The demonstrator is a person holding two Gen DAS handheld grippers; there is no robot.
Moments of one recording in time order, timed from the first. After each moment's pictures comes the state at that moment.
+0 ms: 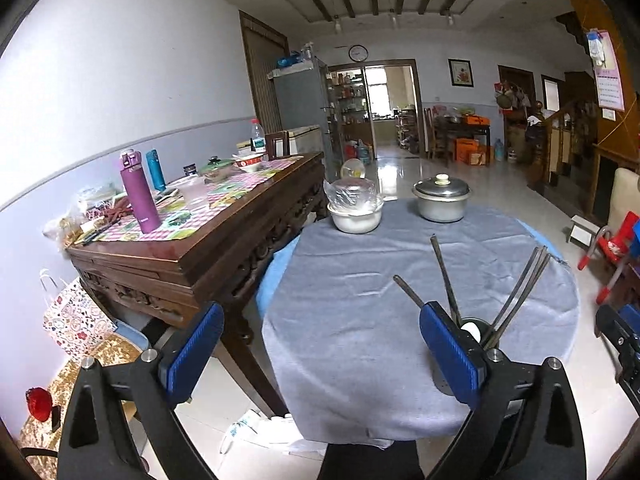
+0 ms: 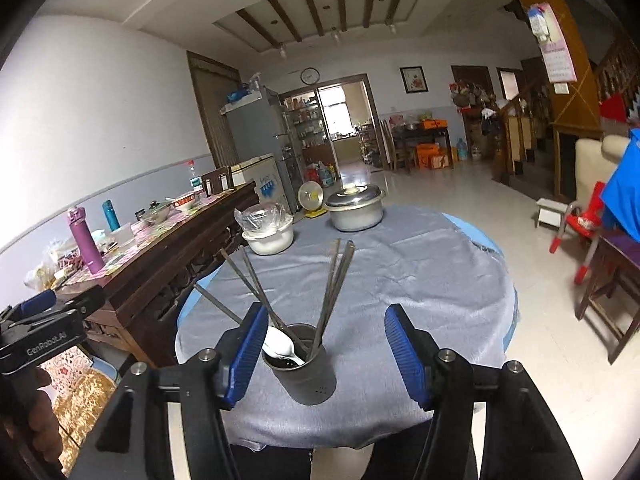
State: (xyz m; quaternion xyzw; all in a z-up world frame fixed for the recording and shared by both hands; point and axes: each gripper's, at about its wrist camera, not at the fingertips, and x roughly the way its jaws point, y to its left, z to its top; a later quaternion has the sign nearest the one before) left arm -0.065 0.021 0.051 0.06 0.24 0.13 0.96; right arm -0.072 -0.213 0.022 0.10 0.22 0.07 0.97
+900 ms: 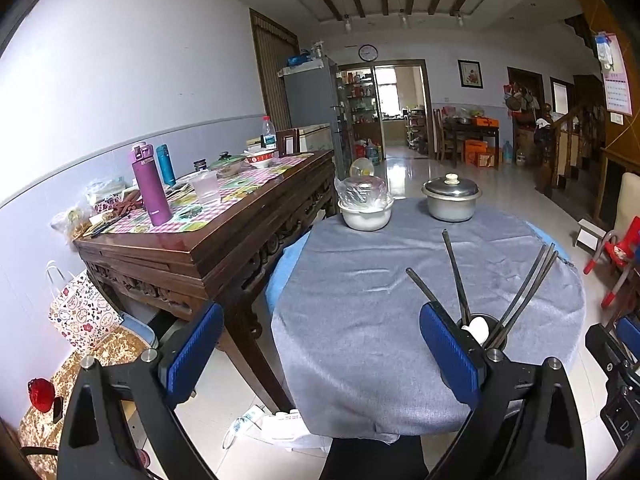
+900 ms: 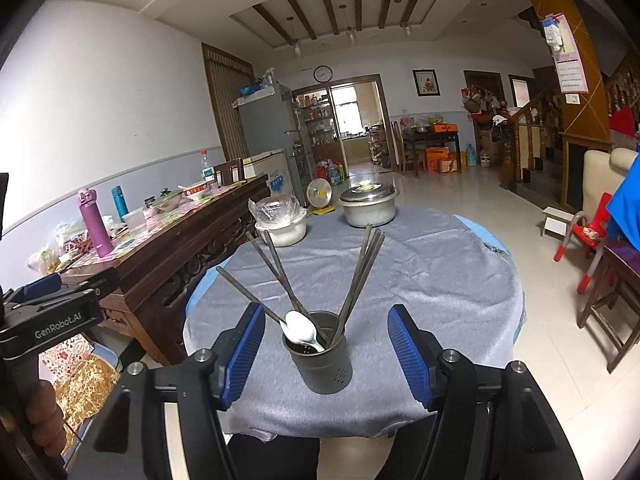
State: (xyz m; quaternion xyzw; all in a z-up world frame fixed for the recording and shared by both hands) left arm -0.076 0.027 0.048 0.05 0.24 0.15 0.96; right arm -0.087 -0.192 0.017 0.08 0.22 0.08 0.97
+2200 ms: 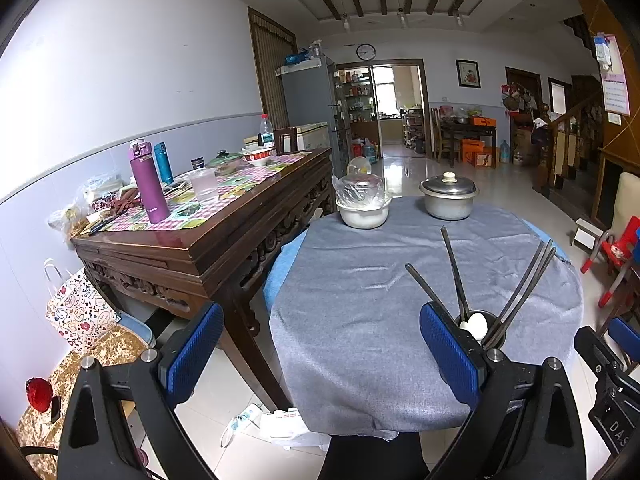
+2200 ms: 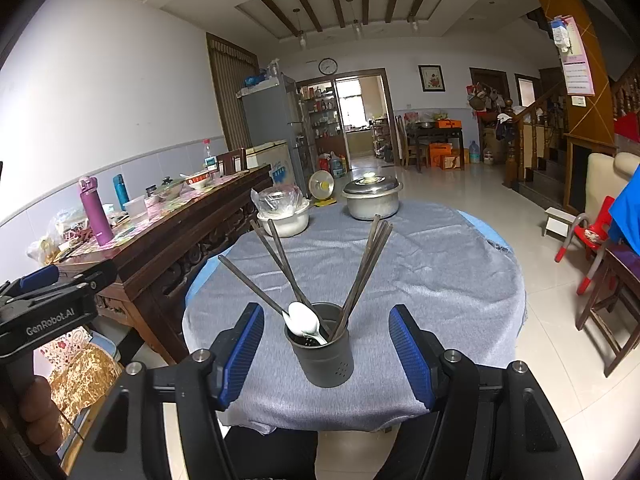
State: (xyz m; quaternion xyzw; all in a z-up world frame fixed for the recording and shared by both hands) left arm -0.080 0.028 0.045 0.04 0.24 0.14 0.96; right arm -0.083 -0.182 0.014 0.07 0.24 0.08 0.97
